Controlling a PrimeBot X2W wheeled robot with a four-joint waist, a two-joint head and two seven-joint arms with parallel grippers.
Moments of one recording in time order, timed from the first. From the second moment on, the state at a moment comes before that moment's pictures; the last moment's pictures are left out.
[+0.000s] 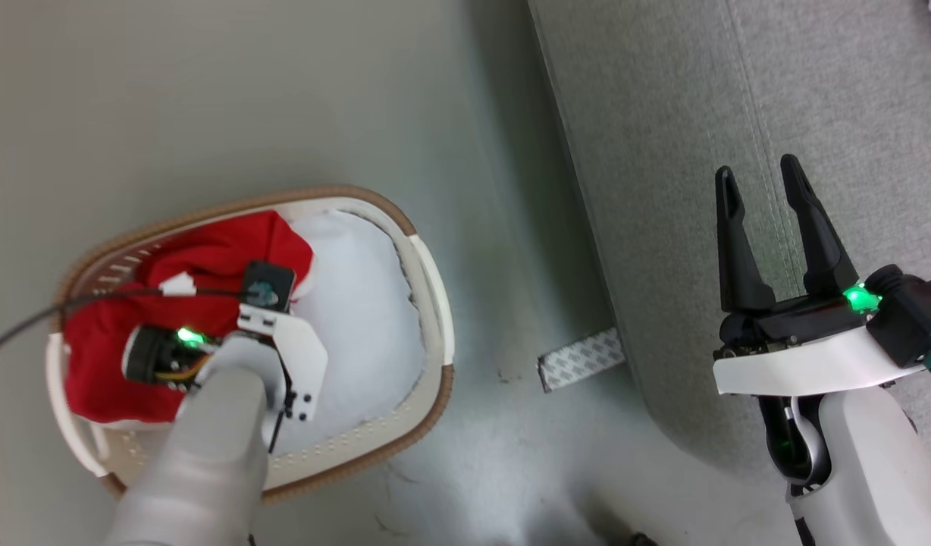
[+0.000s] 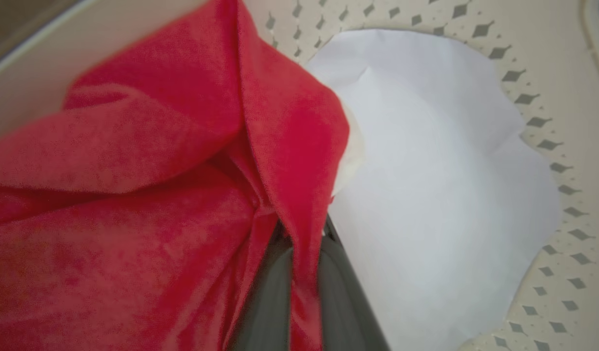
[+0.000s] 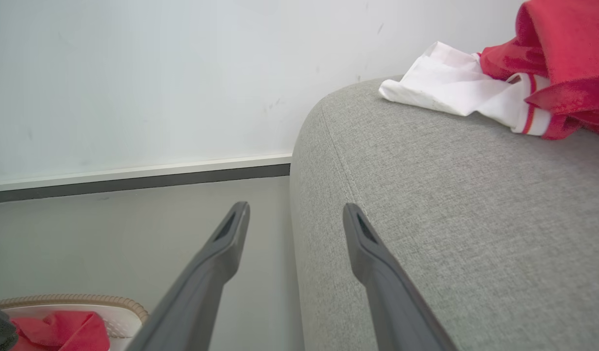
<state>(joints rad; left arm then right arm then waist) -0.89 0.12 -0.35 1.21 0.01 0.08 -0.04 -0.48 -0.05 0.17 0.17 0.36 0.13 -0.26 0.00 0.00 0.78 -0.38</state>
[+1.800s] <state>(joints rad) -0.45 0.15 -0.44 0.04 -0.28 0.07 0.17 -0.10 -0.06 0.18 0.35 0.25 0.13 -0.26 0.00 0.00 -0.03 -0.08</state>
